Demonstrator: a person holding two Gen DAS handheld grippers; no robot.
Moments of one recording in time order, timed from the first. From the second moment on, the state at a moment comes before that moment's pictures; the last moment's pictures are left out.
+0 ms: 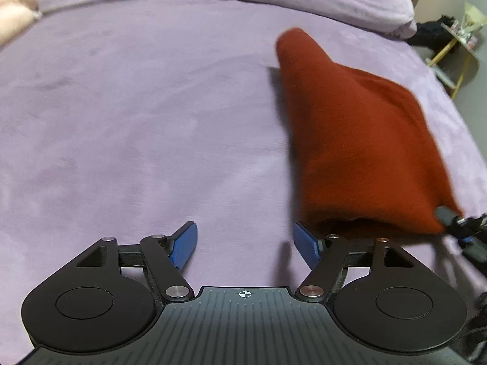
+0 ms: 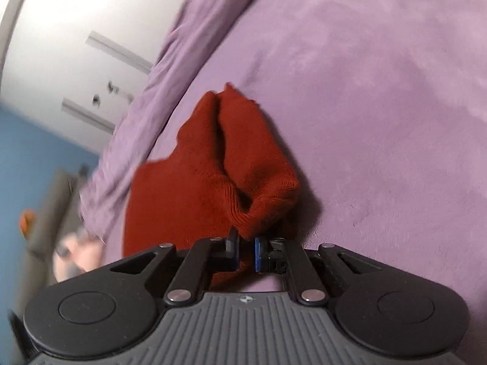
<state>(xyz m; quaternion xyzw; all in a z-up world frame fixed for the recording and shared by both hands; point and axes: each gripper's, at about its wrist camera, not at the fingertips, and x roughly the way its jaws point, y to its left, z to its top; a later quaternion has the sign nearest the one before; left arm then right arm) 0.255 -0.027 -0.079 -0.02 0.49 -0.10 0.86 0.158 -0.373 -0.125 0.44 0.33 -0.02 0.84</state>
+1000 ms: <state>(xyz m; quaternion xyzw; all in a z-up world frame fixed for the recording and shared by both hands) 0.361 -0.150 -0.091 -0.01 0.38 -0.08 0.92 0.304 -0.324 -0.104 0.08 0.27 -0.09 0.96</state>
